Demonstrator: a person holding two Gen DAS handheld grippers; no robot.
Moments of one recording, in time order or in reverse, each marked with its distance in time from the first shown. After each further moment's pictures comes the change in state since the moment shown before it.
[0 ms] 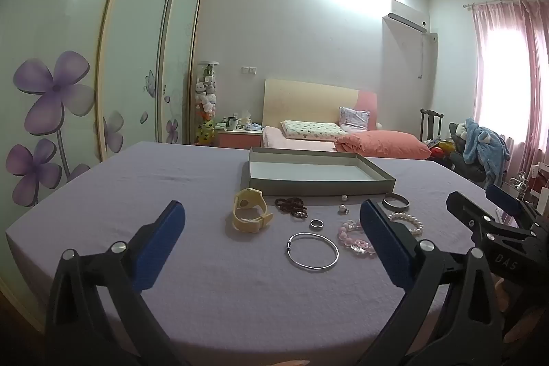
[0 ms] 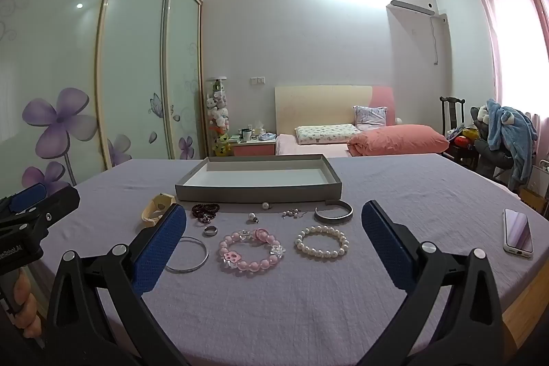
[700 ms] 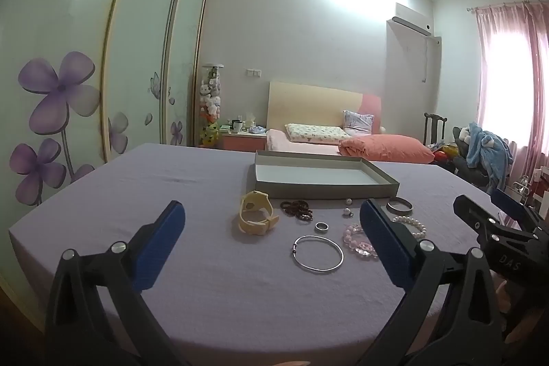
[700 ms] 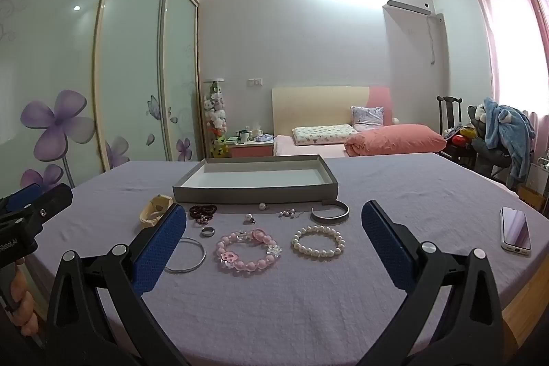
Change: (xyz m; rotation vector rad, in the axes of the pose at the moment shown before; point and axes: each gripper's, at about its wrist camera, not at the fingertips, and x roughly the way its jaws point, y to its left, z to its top) left arm -0.003 0.009 0.003 -0.011 -0.009 0.012; right arm -0.001 -0.002 -0.001 0.006 -0.005 -0.008
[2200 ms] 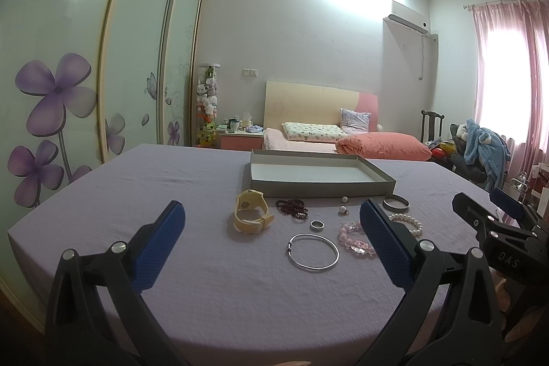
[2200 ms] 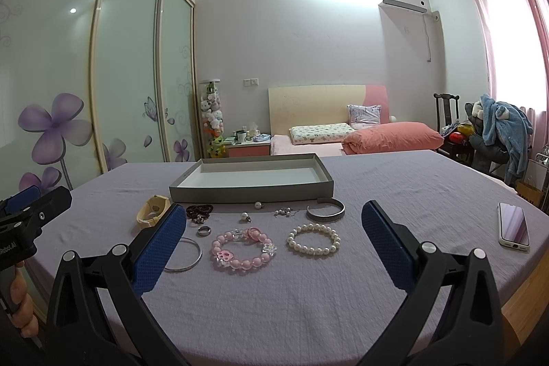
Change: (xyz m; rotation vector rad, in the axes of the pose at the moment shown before) left arm 0.000 -0.006 -0.003 0.006 -0.003 0.003; right arm 0.000 -0.009 0.000 0.012 0.002 -0.001
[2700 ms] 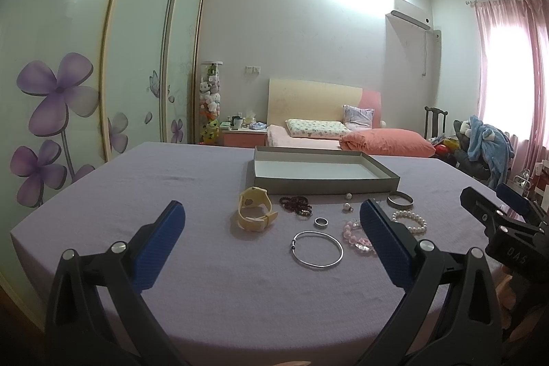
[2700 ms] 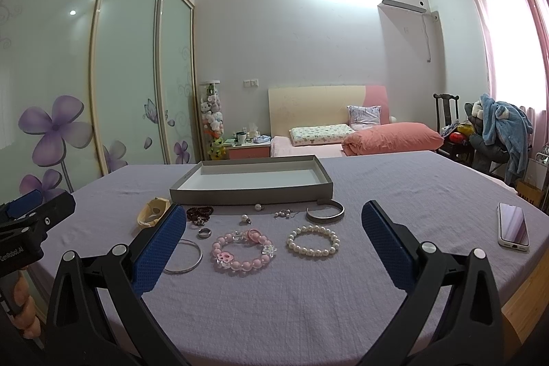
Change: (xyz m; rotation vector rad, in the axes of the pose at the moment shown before) left arm 0.007 -0.009 -0.005 0.010 0.016 0.011; right arm 0.000 -0.004 0.001 0.004 -0.001 0.001
